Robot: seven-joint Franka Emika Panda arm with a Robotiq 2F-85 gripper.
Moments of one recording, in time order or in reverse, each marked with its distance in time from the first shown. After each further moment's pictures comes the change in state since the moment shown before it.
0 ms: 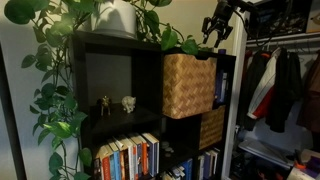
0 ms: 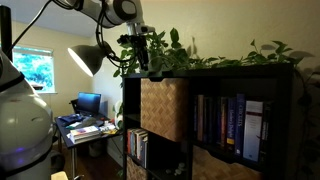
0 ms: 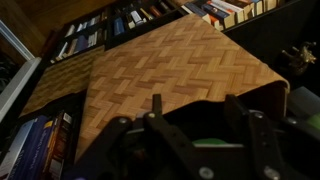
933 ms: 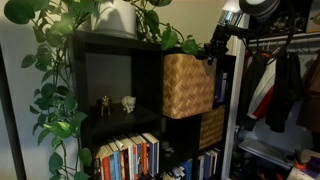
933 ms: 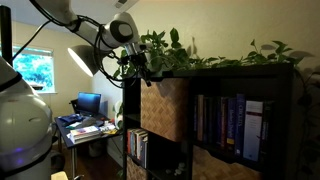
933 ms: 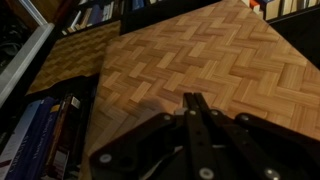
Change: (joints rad) arm -0.028 -0.051 0.055 -0.286 -0.145 0.323 0.013
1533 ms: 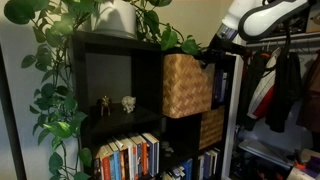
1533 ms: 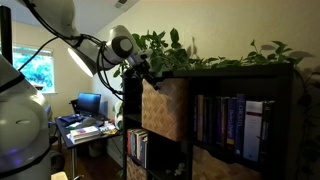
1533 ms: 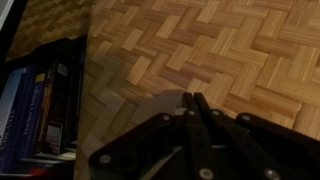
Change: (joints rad) arm -0.121 0.015 0.096 -0.150 -0.125 0.403 0.124
